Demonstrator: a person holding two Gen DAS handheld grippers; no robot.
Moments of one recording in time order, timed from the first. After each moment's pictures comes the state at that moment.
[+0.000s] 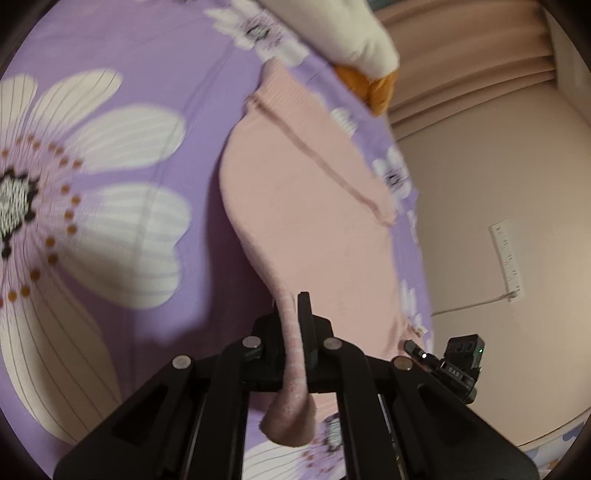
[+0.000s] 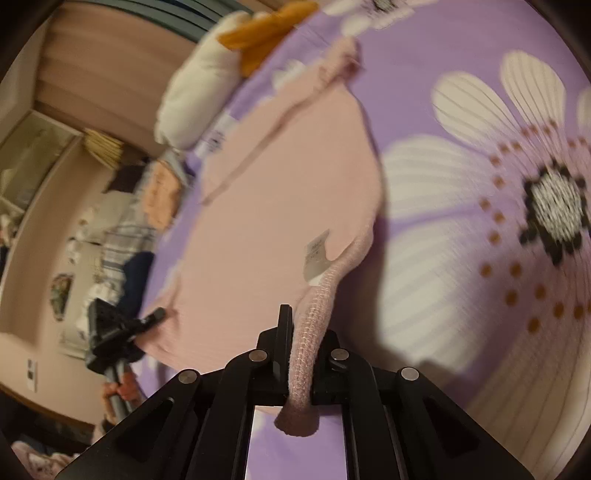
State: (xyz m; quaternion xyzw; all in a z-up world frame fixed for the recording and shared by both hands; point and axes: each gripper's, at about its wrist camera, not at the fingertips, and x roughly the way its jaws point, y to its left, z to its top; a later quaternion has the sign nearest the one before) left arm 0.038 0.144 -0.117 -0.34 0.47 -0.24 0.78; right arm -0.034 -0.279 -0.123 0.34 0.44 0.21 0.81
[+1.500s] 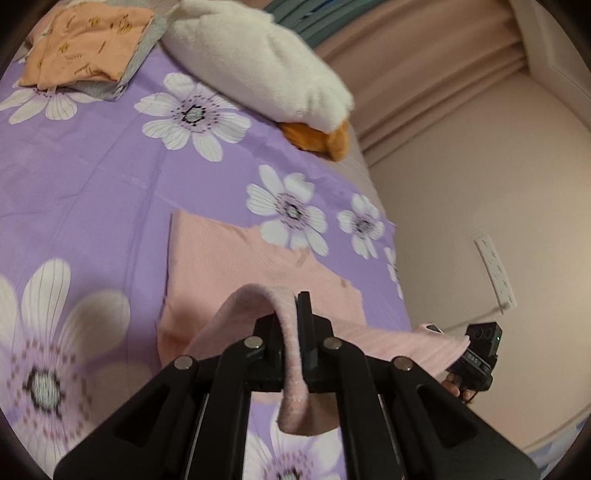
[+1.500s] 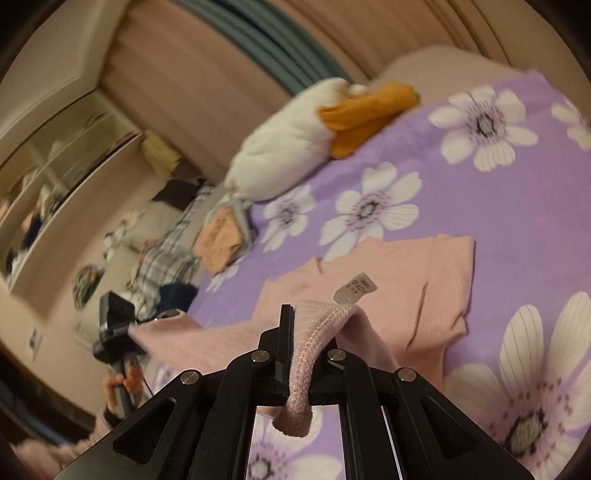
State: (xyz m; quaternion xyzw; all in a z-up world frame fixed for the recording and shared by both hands) left arm 0.142 0.145 -0.002 -0.30 0.43 -0.25 0.81; right arm 0.050 -0.280 0.011 0.29 0.34 0.26 0.85
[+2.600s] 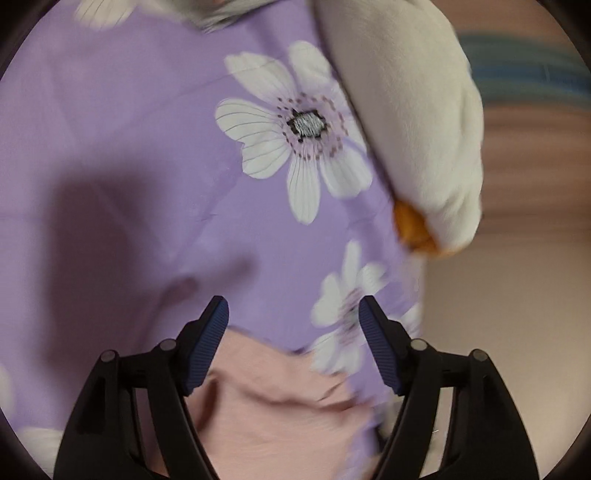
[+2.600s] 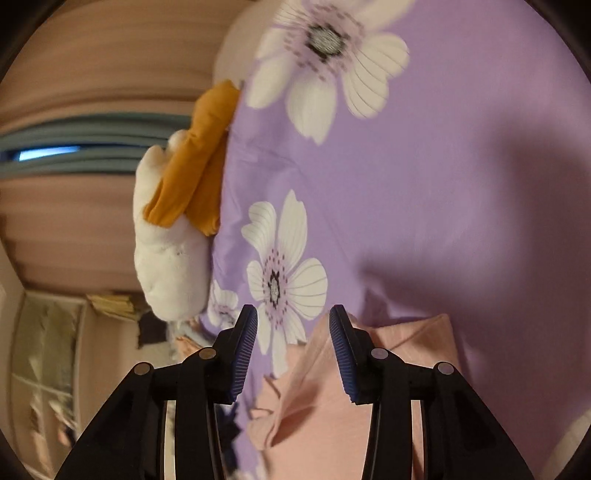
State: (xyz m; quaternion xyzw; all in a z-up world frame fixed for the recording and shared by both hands) left arm 0.294 0.192 -0.088 -0.46 0.48 -0.10 0.74; right arm 0.190 -0.353 -0.095 0.55 0.38 0.12 0.73
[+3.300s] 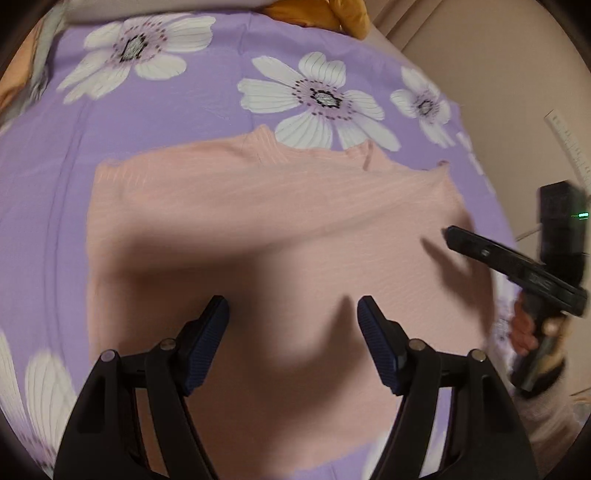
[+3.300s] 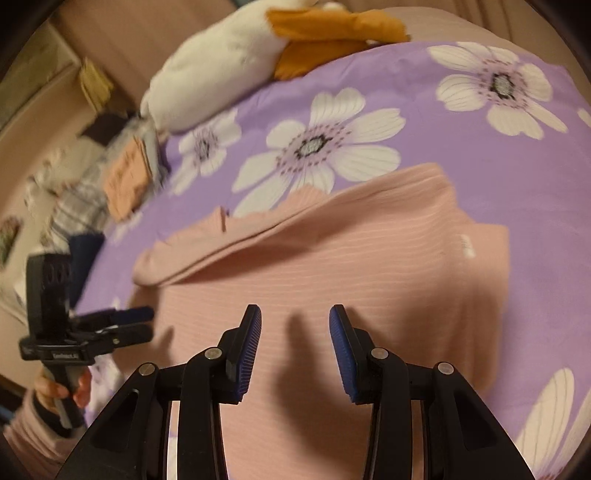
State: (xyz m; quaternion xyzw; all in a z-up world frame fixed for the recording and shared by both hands) left arm 0.194 0.023 -0.124 -0.05 0.54 -0.23 0.81; right arm 0.149 -0.208 -0.082 0.15 0.47 0.18 0.85
